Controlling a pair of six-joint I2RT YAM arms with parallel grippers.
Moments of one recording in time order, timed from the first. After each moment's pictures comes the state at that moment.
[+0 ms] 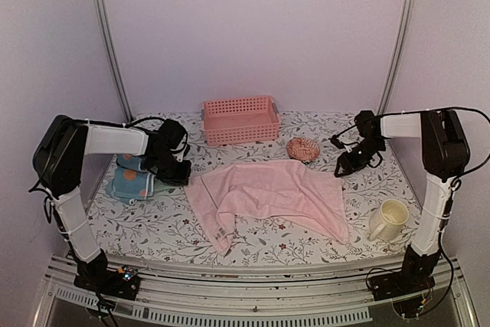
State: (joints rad) left arm -0.44 1.84 1.15 -0.51 0.03 -0.32; right arm 0.14 2.00 1.35 -0.68 -0.33 -0.34
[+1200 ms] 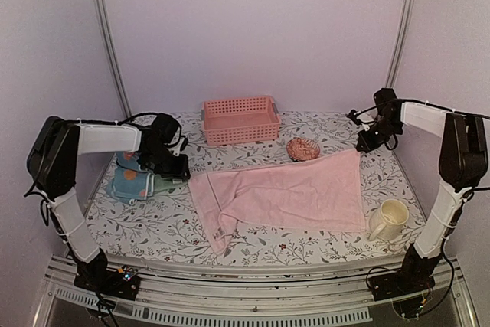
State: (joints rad) left arm -0.40 1.80 1.16 -0.50 0.08 -0.26; right arm 0.06 1.83 1.42 -0.71 -0.19 -0.38
